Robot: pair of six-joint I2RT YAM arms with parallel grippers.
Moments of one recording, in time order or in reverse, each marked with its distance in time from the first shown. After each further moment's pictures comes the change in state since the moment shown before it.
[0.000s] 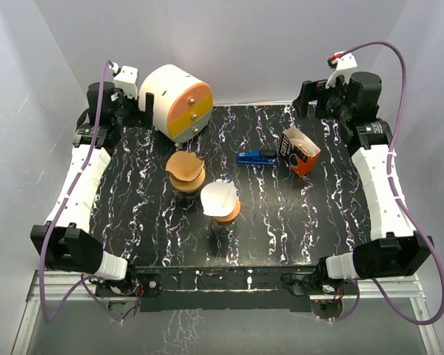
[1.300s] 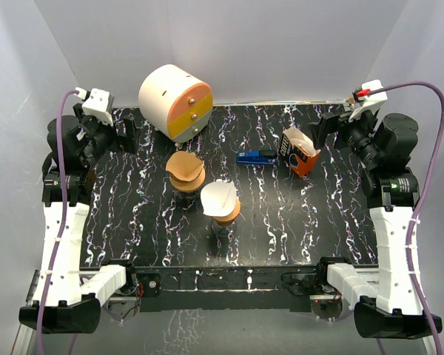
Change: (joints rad) left arm 0.101 -0.436 -0.190 -0.057 0.236 -0.035; right arm -0.081 -0.426 -0.232 -0.010 -0.096 -0.046
